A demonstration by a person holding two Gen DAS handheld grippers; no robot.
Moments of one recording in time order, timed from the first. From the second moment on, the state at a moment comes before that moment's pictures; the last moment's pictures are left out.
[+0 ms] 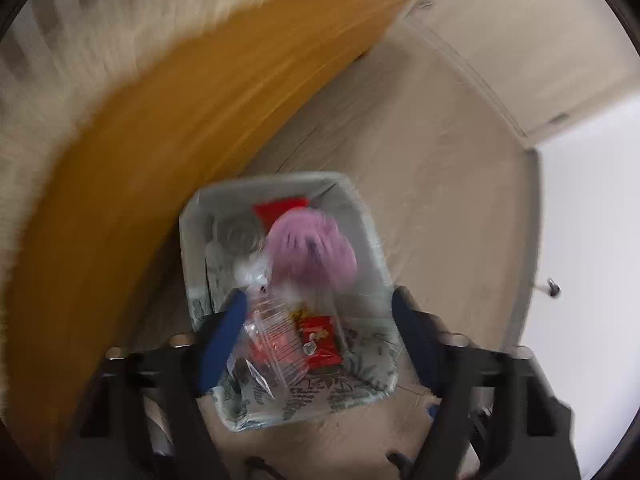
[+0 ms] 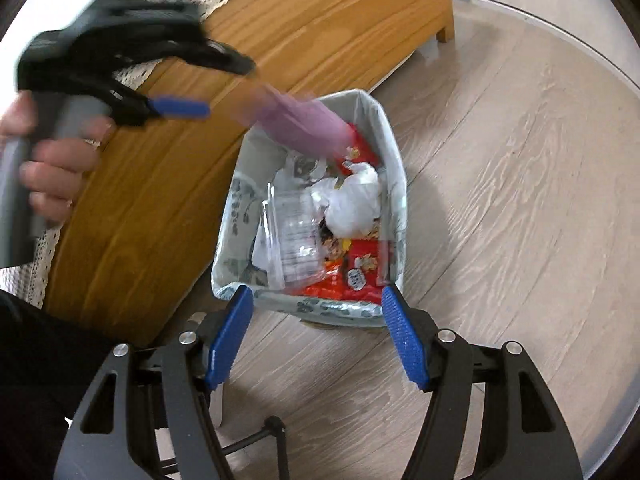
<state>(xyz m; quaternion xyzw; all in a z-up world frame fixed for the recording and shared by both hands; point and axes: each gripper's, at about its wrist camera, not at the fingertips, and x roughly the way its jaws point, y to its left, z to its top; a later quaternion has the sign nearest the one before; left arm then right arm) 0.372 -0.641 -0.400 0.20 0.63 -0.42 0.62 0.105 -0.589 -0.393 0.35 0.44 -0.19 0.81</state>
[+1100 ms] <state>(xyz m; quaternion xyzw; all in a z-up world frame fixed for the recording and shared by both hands) 0.444 -0.311 -0.106 -0.01 0.37 -0.41 0.83 0.195 -0.537 -0.167 0.17 0.36 -0.23 0.89</state>
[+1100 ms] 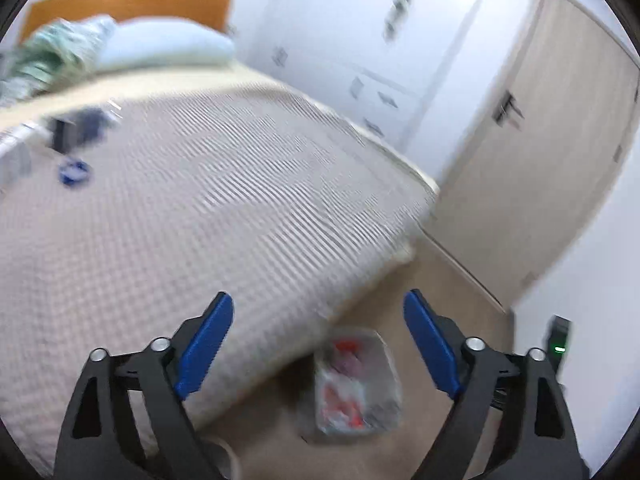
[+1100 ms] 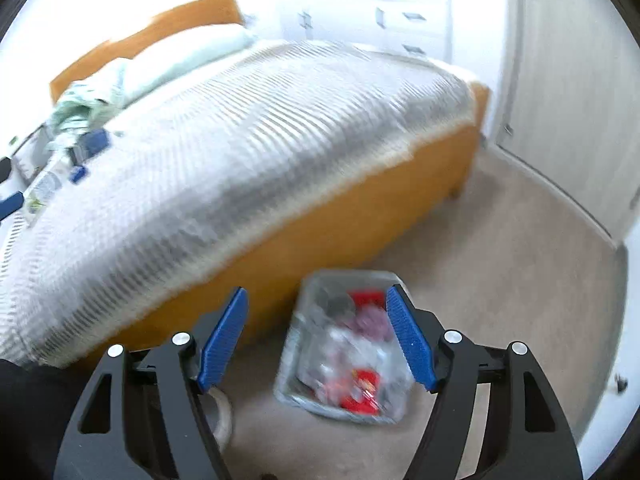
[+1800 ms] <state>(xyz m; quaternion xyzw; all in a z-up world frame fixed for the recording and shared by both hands) 0.655 -0.141 -0.127 -0.03 0.39 -0.22 0.89 0.410 -0.391 -0.124 0.15 0.32 -0.10 0.93</state>
